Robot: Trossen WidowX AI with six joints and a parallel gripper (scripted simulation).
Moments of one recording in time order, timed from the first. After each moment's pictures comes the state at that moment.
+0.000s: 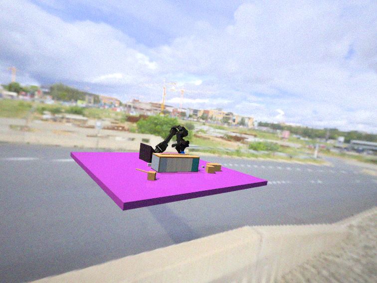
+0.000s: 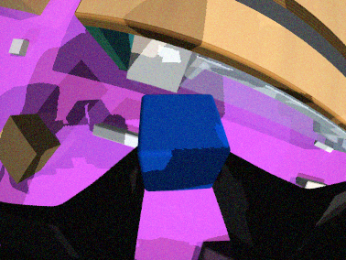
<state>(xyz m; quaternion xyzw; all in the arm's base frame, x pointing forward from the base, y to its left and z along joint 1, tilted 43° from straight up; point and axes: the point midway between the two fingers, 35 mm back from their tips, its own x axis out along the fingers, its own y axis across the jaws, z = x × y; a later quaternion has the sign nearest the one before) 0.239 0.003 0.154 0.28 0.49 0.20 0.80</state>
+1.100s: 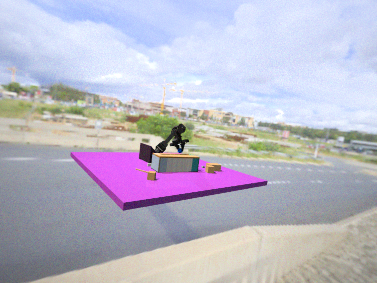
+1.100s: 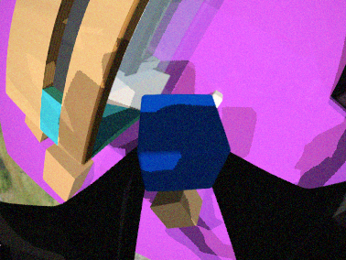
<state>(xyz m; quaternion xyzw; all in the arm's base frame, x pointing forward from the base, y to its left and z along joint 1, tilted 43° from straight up) 0.226 -0.018 0.168 0.76 0.50 -0.12 0.41</state>
